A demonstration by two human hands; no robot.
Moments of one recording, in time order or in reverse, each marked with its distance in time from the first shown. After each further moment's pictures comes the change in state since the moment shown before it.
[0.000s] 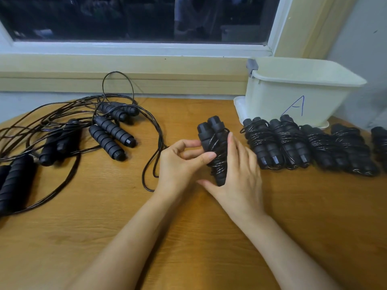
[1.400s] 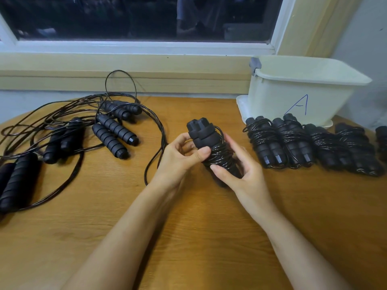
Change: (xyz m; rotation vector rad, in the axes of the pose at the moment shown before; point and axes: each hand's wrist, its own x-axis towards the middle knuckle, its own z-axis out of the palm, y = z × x) left_hand 0.015 -0.008 -0.018 -0.119 -0.191 -0.051; right_hand 0.008 0.011 -0.012 0.978 -0.233 0.127
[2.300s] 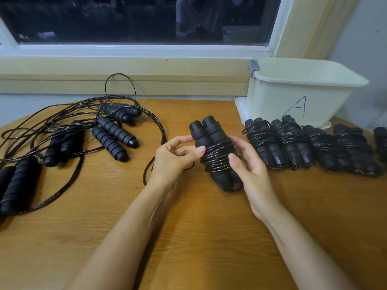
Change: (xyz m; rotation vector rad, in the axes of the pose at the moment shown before) left_hand -0.002 0.010 0.002 0.061 0.138 -0.015; right_hand 0.003 -0.002 -0.009 0.222 0.042 0.160
